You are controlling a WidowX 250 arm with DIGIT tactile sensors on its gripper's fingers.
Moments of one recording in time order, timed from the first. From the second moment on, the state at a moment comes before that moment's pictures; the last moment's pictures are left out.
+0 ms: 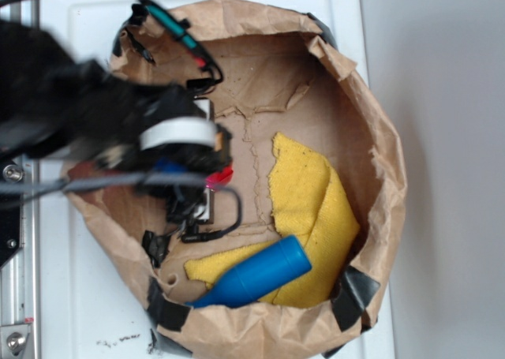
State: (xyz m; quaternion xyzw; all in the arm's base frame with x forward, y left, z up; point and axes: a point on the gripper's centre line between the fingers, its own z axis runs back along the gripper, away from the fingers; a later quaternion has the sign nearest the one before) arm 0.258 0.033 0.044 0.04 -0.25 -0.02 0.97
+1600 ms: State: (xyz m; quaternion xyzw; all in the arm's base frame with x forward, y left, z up) arm 0.277 0.013 0.181 -0.05 -0.16 0.07 0.98
